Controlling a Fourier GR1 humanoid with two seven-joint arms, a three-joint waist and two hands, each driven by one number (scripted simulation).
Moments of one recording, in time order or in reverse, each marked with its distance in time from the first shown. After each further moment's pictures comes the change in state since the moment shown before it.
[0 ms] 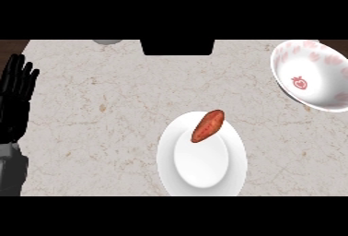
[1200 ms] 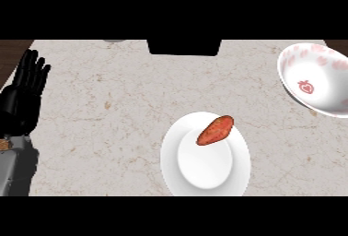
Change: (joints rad) left arm -0.051 -0.020 -0.026 0.051 -0.028 -0.002 -0.020; right arm -0.608 0.091 0.266 0.009 -0.061 0.333 0.285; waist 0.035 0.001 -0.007
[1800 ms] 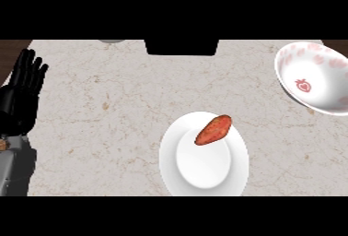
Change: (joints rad) left arm -0.001 0.001 0.012 -0.005 0.001 0.001 0.012; right arm -0.084 0.256 0.130 0.049 0.119 -0.166 0.098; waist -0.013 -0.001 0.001
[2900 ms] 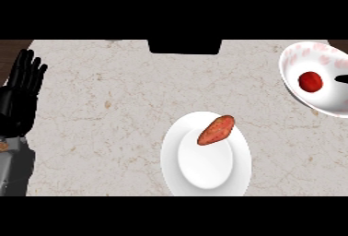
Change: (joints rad) left arm 0.009 0.002 0.004 -0.013 0.004 -0.020 -0.012; right arm -0.050 0.140 -0.270 0.299 -0.179 -0.313 -0.040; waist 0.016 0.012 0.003
